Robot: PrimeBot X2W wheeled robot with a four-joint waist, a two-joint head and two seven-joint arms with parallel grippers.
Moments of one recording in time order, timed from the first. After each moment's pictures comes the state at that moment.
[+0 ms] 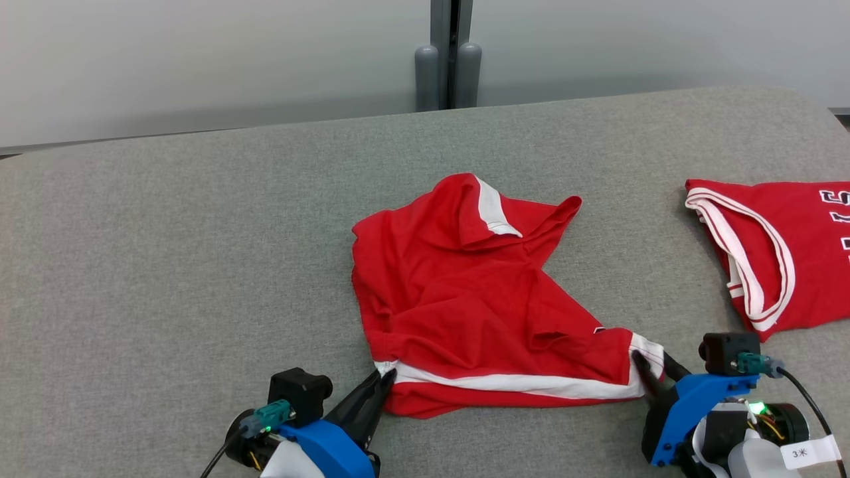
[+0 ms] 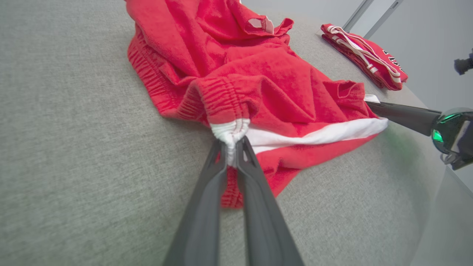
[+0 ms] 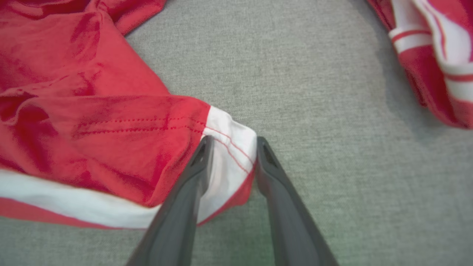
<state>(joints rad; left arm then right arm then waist) -0.18 0.24 -0.63 0.32 -0.61 -0.13 0.00 -0.19 -0.08 -0.03 0.46 0.18 0.13 0.20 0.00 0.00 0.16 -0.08</state>
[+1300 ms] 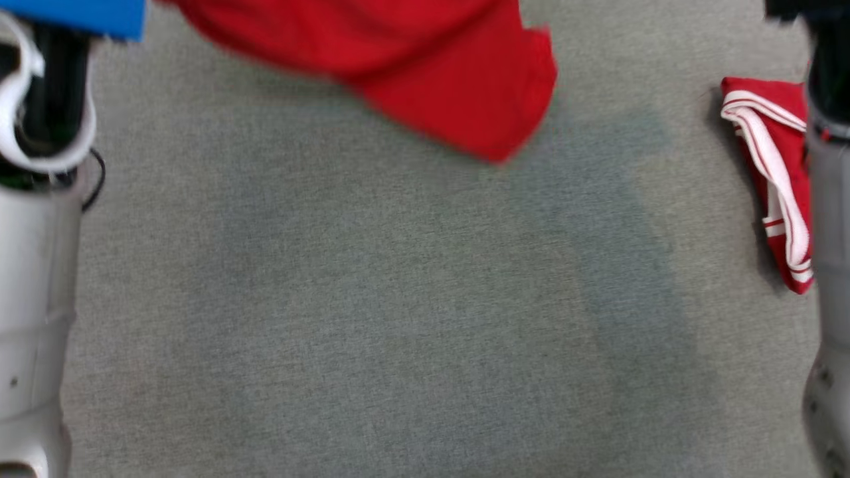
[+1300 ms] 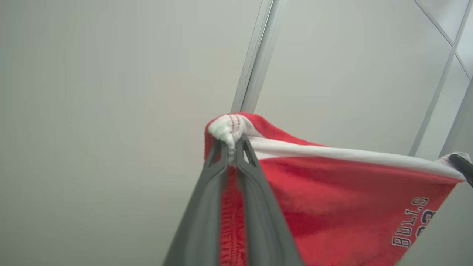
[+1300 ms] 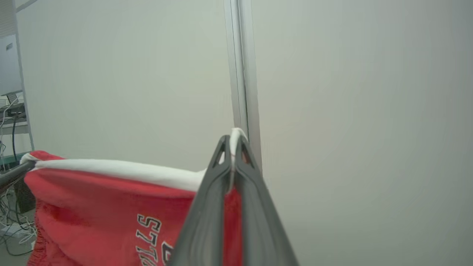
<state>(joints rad) -0.97 0.36 -0.25 0.09 -0.73 -0.02 0.07 -1.04 -0.18 0.08 0.16 0.49 0.13 -0.03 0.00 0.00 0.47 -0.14</state>
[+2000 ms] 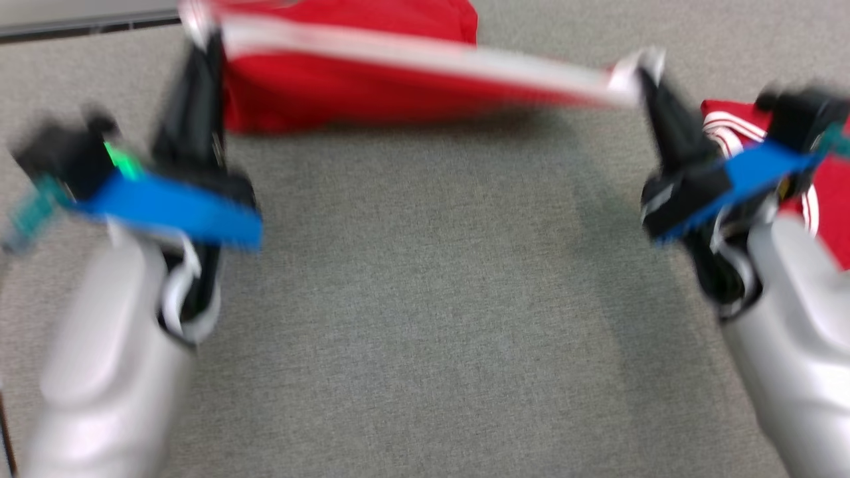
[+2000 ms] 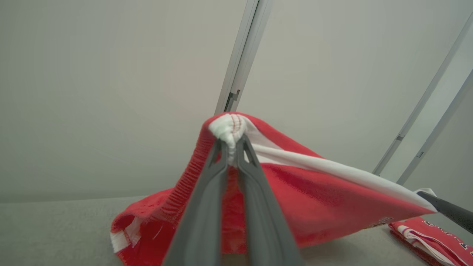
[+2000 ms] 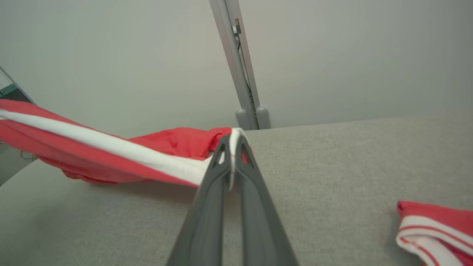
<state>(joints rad) -0.69 0.30 -0.36 0.35 -0.67 -0.12 -0.25 -0.76 -0.27 0.30 0.48 0.63 0.13 -0.10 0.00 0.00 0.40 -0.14</state>
